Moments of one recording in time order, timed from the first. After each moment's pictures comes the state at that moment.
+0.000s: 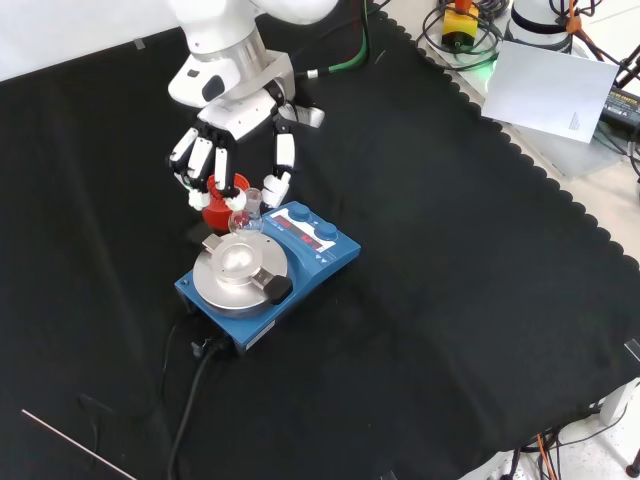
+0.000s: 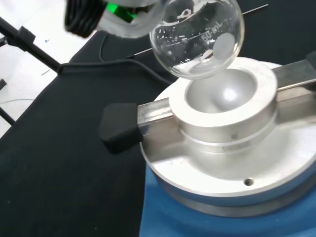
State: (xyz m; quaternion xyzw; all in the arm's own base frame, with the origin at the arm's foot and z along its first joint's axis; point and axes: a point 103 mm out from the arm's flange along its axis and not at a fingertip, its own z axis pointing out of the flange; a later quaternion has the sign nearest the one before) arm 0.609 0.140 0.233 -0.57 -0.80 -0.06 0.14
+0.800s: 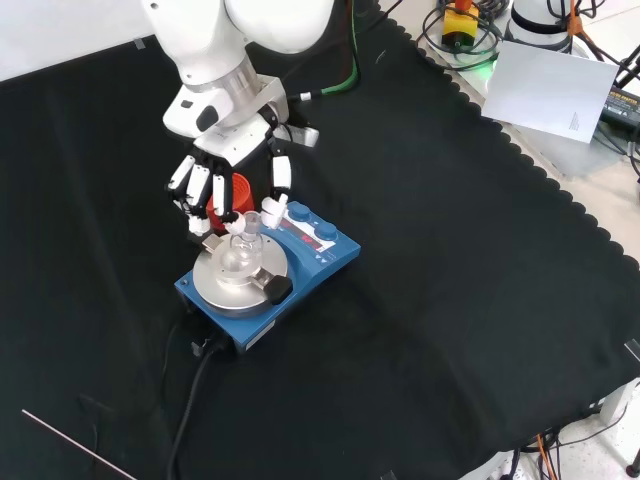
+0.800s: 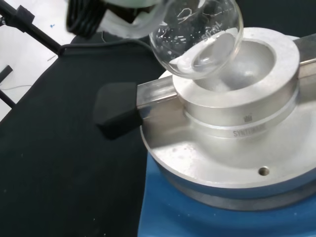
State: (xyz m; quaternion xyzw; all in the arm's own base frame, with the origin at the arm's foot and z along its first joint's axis) arm 0.623 0.148 0.210 -0.56 -0.81 -0.05 0.16
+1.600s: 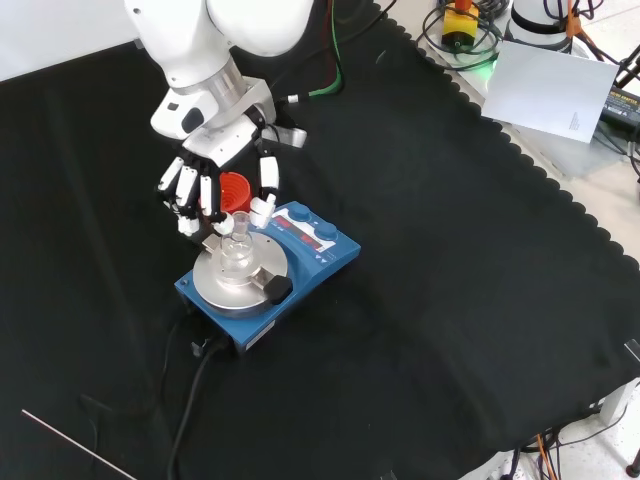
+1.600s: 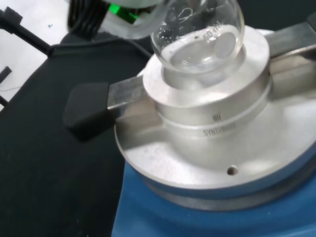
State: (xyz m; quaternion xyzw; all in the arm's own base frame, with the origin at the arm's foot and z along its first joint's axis) arm 0.634 0.134 0.199 -0.57 -0.80 -0.05 0.17
